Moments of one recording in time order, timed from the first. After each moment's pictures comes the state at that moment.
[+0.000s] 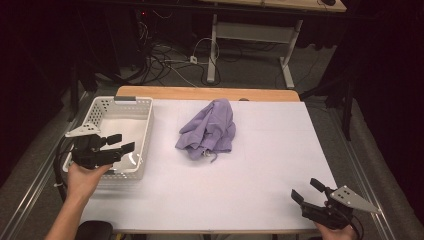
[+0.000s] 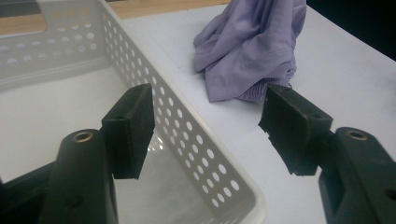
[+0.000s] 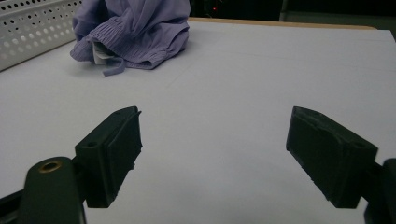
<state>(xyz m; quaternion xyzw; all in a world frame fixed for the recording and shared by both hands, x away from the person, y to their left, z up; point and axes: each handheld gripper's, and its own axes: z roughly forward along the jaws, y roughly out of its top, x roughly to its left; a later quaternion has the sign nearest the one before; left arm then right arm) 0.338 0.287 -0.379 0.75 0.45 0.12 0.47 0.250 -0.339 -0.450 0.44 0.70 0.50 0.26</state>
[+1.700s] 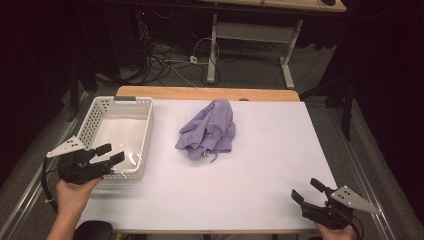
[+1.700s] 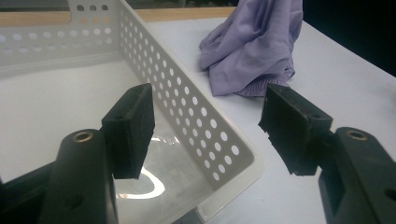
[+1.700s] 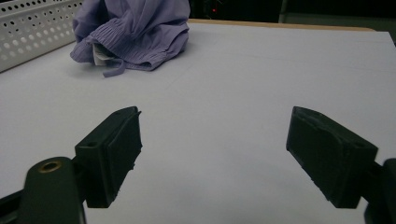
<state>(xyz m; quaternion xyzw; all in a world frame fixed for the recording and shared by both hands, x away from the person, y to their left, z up) 0.304 0.305 -0.397 0.72 0.46 0.14 0.50 0.250 -0.339 -0.450 0.44 0.70 0.50 0.26</state>
